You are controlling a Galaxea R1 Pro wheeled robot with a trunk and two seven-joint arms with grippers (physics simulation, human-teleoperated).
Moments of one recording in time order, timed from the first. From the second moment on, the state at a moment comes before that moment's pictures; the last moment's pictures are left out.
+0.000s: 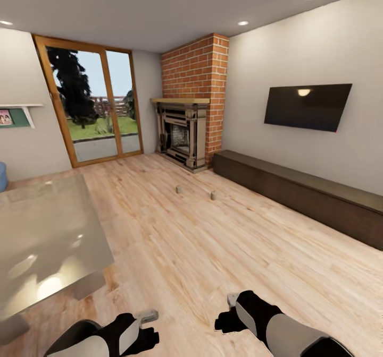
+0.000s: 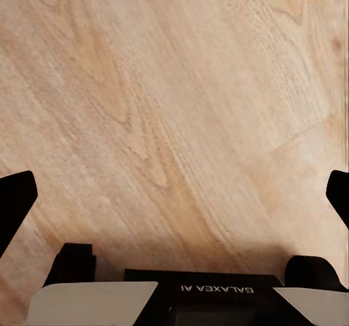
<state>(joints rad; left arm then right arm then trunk) -0.62 -0.09 -0.12 -0.10 0.34 0.42 0.09 -0.70 0.10 0.40 -0.15 -0.31 0.55 0.07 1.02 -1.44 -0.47</state>
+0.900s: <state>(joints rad) -0.62 -0.09 -0.12 -0.10 0.34 0.42 0.09 -0.70 0.10 0.40 -0.15 -0.31 0.55 0.07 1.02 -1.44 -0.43</state>
